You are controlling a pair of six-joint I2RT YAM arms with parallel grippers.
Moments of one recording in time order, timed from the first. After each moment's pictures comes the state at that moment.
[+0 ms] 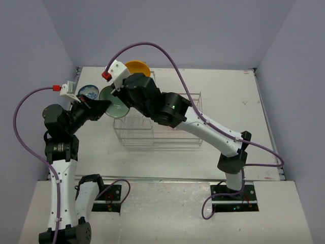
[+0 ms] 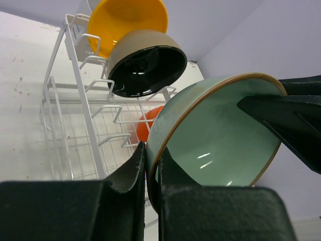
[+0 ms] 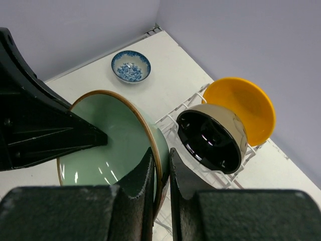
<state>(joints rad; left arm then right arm) 0.17 0.73 0.92 -0.27 0.68 -0.61 1.18 1.93 2.33 -0.67 0.43 -0.14</state>
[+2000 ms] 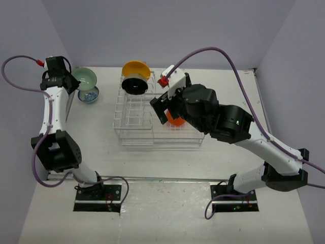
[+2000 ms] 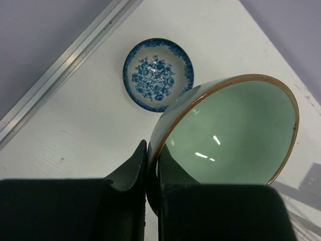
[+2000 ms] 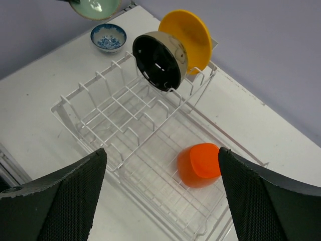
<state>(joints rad) 0.25 1.55 1.56 -0.67 -0.14 -0.52 1.17 1.40 1.88 -0.76 0.51 -0.03</state>
